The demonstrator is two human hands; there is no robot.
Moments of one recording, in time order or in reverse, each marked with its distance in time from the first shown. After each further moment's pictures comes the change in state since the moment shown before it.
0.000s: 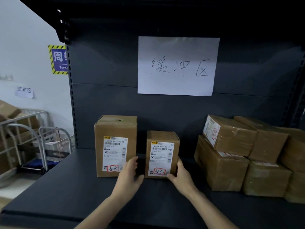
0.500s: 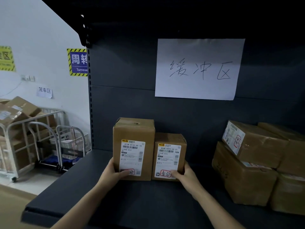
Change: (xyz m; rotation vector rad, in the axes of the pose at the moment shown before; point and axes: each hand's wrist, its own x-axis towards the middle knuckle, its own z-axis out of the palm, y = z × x) left_hand 0.029 -0.062 -0.079 -0.322 0.028 -0.375; right_hand 0.032 -0.012 0.027 0.218 -0.061 0.068
